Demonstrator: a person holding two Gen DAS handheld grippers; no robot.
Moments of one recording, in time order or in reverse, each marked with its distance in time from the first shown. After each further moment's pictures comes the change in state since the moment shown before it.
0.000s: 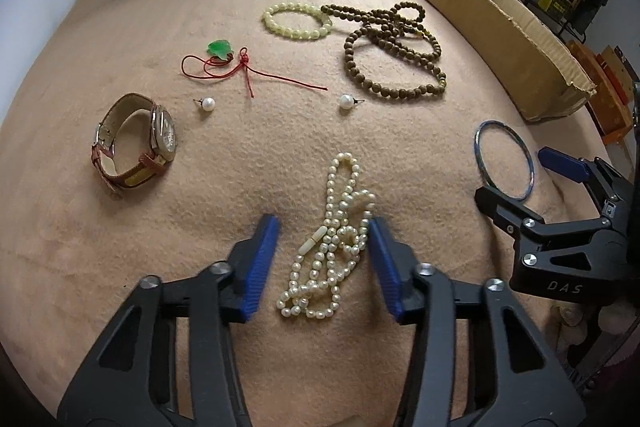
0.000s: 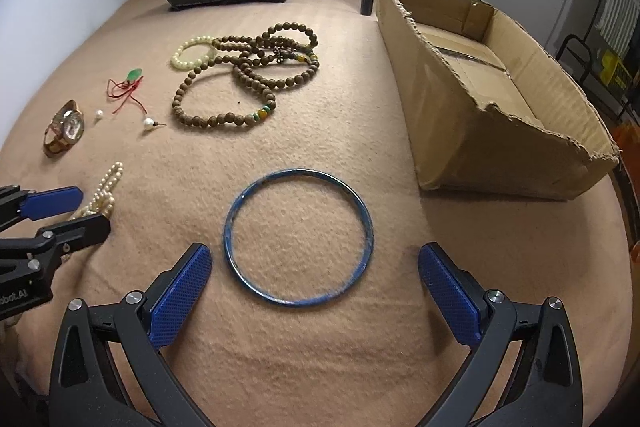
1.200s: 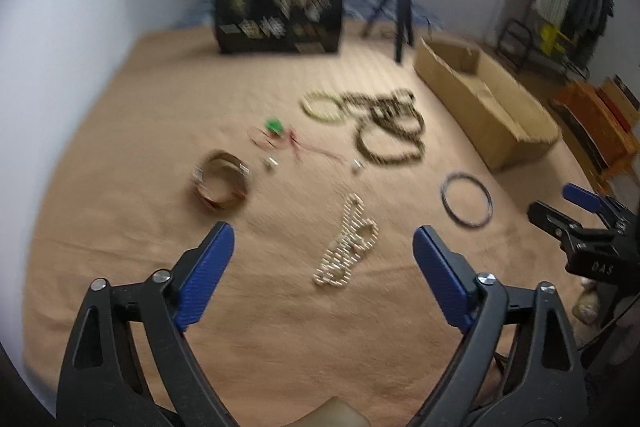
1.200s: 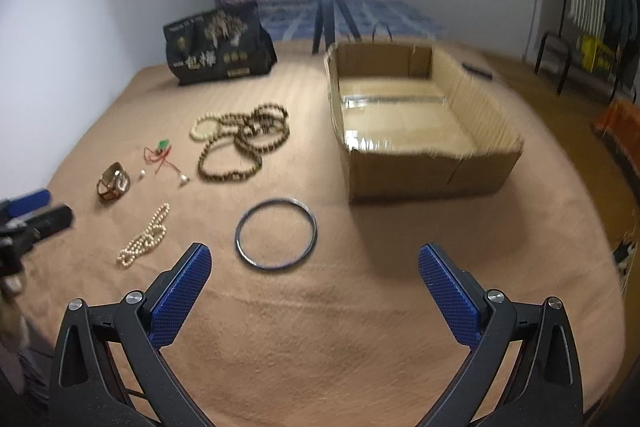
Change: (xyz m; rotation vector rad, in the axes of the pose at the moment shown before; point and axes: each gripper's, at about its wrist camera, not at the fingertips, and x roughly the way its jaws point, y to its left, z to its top) left arm -0.092 0.001 -0.015 -0.024 -0.196 0.037; right arm -0.085 -0.044 -0.019 0.130 -0.158 0.069
